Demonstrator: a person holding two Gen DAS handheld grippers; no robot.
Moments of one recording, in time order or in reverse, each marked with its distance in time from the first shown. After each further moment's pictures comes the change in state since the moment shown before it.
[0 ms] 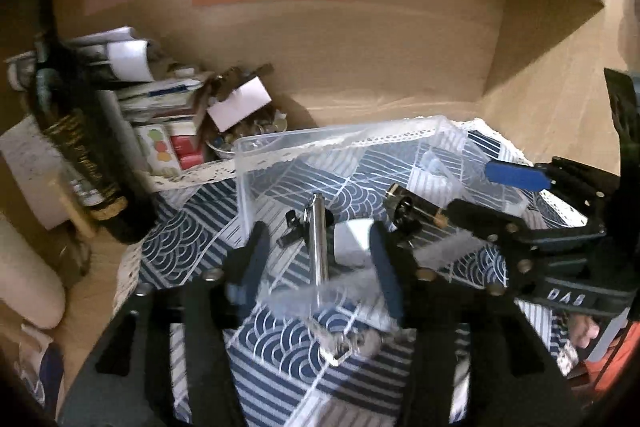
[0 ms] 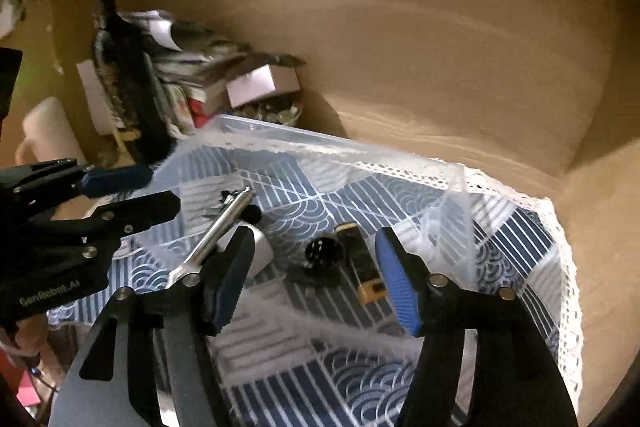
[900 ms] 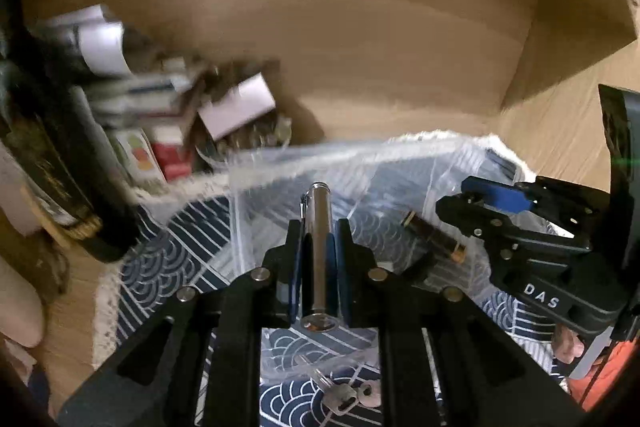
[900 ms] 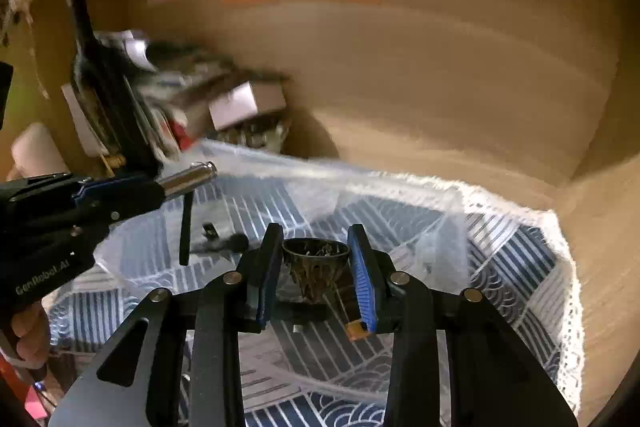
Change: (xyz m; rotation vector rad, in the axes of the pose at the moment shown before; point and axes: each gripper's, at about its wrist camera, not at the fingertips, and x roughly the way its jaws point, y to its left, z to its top) left arm 0.059 0.013 0.027 -0.068 0.054 -0.029; right arm 0.047 -0.010 0.023 0.021 0.042 0.003
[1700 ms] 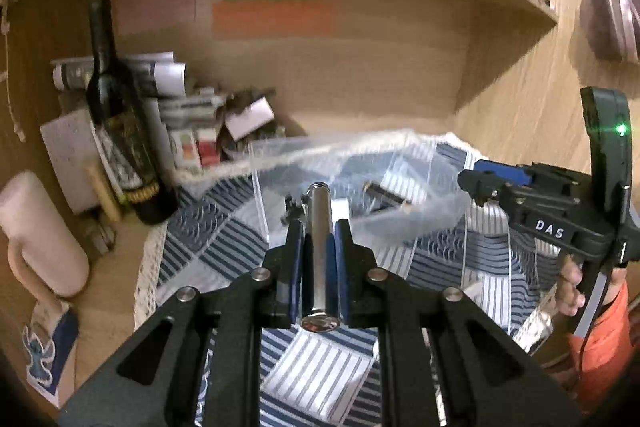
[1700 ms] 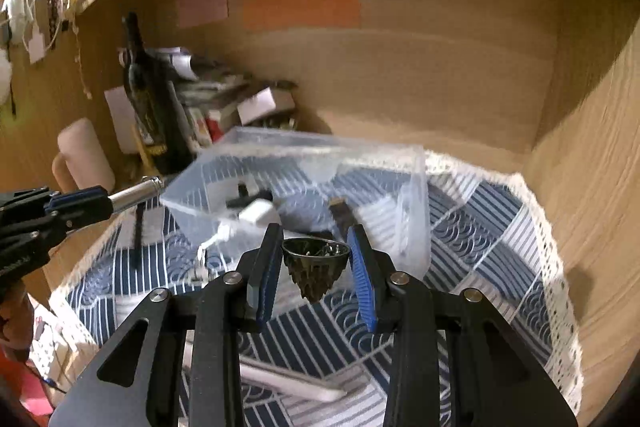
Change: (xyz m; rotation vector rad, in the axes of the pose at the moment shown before) left arm -0.131 -0.020 -0.062 0.061 -0.152 -0.004; right arm -0.103 -0.004 -0.054 0.055 -0.157 0.014
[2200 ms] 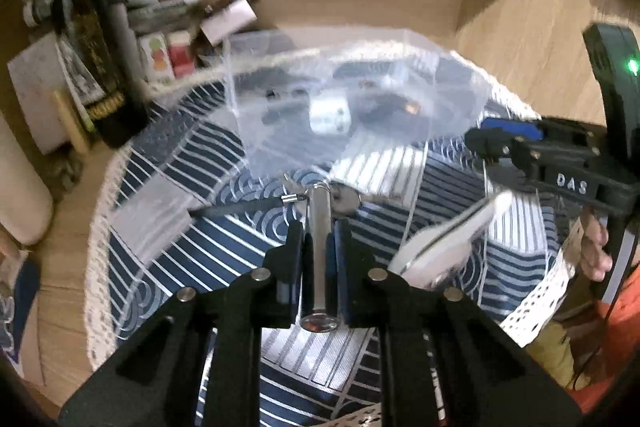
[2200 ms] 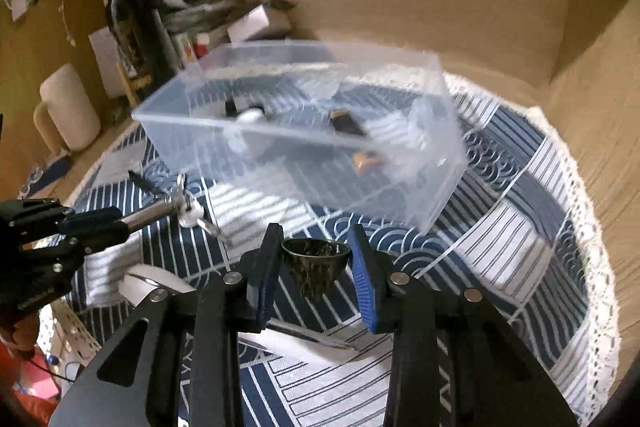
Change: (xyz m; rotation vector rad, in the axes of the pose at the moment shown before) left arm 0.043 -0.008 -0.068 0.021 0.218 -0.013; right arm 0.032 -0.002 -0.049 0.005 0.180 0.006
